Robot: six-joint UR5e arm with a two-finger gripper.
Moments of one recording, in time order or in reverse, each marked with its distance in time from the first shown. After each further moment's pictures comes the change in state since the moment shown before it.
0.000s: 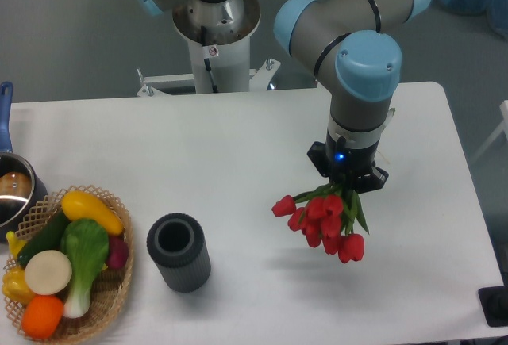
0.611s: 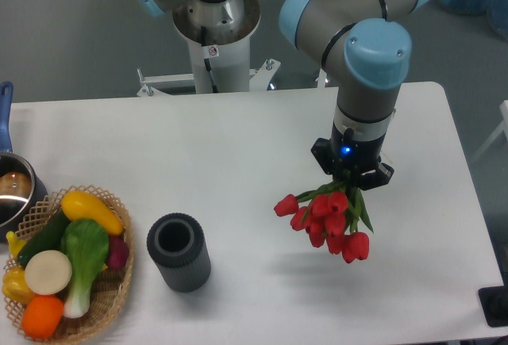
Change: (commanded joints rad) arm 0.035 0.028 0.021 0.014 -0.161 0.002
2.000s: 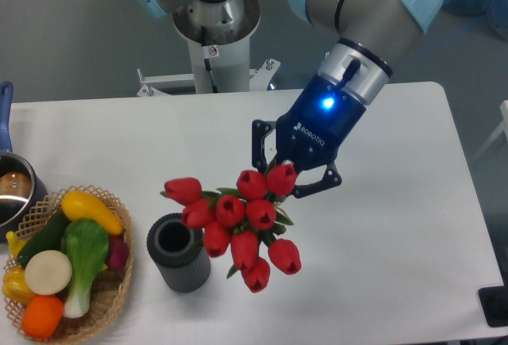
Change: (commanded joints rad) arm 0.038 0.051 0.005 0.189 -0.970 -0.147
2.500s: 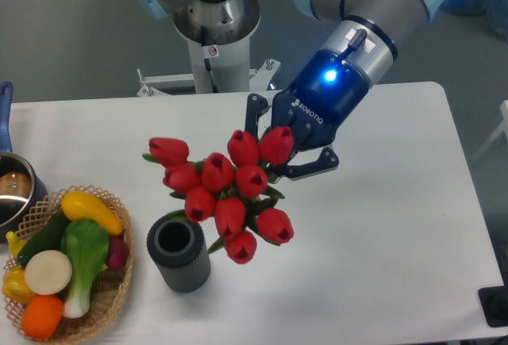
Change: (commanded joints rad) arm 0.003 -0.002 -0.037 0.068 -0.190 -0.005
